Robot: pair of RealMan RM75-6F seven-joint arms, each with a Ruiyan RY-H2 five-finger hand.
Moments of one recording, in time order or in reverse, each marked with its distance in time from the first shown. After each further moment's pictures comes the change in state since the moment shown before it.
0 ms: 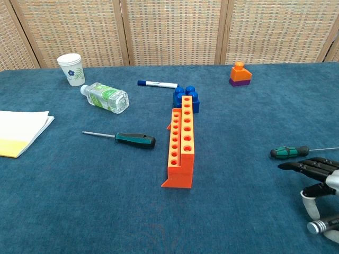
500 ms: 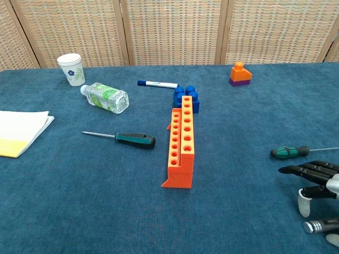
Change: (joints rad) left arm 0.004 -0.001 0.000 0.003 0.003 0.009 -0.001; right arm -0.009 0.003 0.006 0.000 -0.006 -0.029 -0.015
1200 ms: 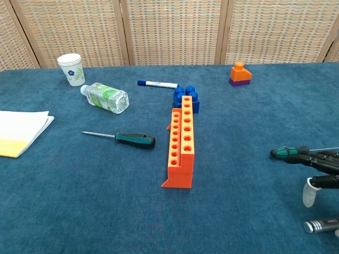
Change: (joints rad) left arm 0.005 0.001 0.003 0.005 0.012 0.014 -0.010; right arm -0.020 0.089 0.011 -0.101 -0.063 0.033 0.047
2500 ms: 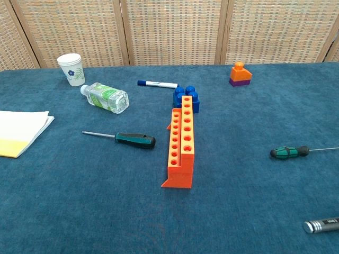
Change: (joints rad) left arm 0.009 -0.013 0.019 0.024 0.051 0.038 0.010; right arm -0.222 0.258 0.156 -0.161 0.214 0.386 0.005
